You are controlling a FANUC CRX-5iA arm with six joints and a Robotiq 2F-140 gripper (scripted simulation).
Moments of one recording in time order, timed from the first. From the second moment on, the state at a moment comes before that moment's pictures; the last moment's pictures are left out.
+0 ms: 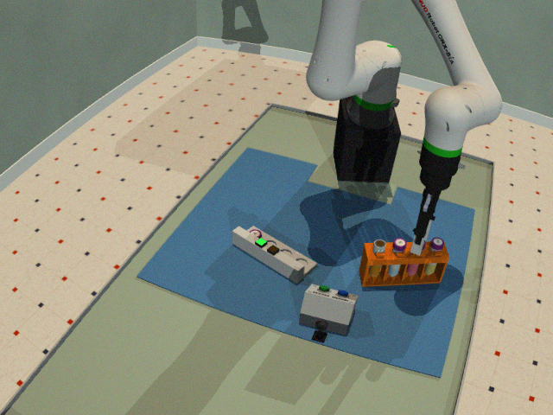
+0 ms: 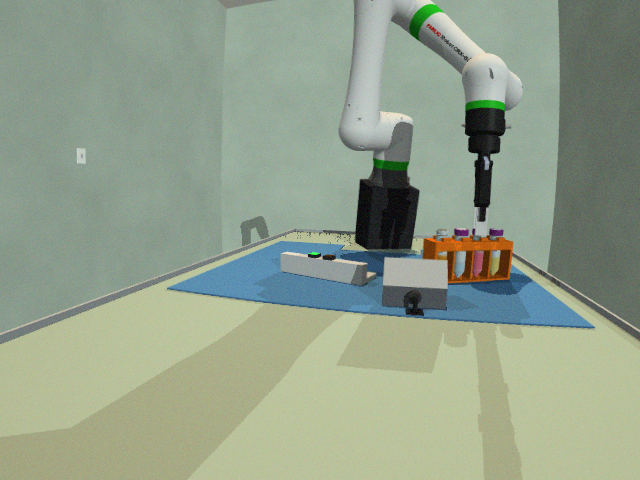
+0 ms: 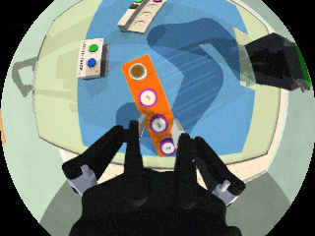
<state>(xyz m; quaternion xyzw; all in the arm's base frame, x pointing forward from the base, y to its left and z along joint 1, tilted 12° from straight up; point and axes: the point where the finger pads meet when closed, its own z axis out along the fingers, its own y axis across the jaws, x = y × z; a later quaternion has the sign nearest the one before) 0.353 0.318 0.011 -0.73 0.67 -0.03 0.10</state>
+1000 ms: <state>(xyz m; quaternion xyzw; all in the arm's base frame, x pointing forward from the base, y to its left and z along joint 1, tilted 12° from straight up) 0.353 0.318 0.012 -0.95 0.28 -0.09 0.08</state>
